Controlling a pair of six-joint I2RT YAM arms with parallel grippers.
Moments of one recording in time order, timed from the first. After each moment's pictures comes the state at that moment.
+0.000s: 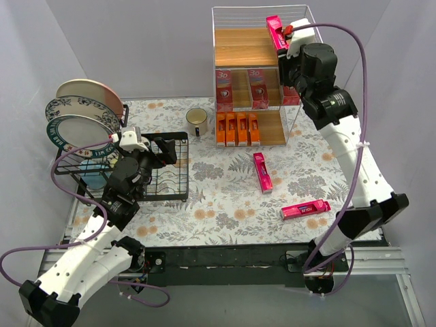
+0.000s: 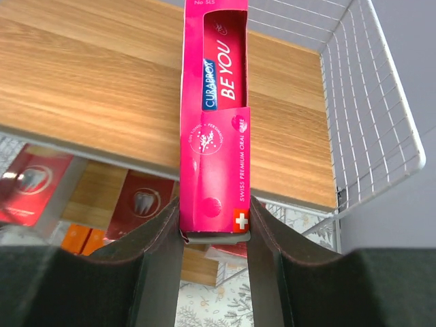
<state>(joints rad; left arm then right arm) -0.51 0.72 0.69 0.01 -0.38 -0.33 0.45 1.53 1.92 -0.51 0.25 -0.18</state>
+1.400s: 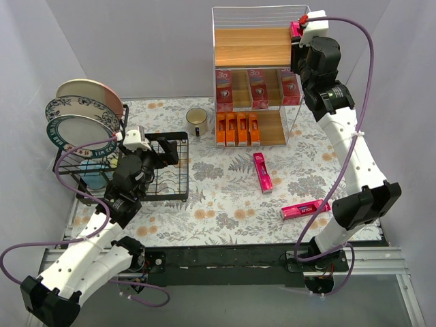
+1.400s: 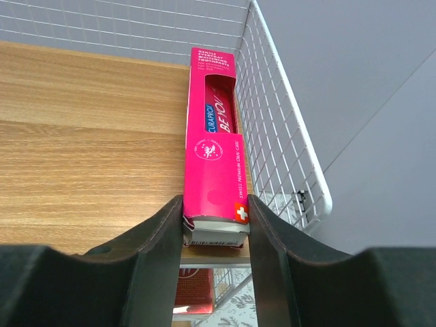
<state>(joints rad) -0.51 0.75 0.69 0.00 -0.37 -0.33 0.32 1.64 1.93 -0.33 0.35 -0.16</state>
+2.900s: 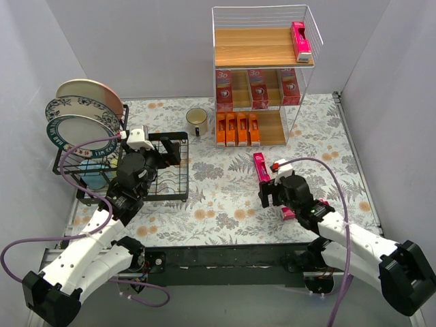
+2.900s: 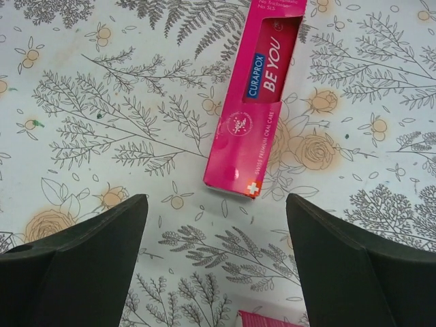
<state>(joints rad) -0.51 0.78 0.69 0.00 -0.36 -0.33 0.61 0.89 0.31 0.03 0.10 0.14</state>
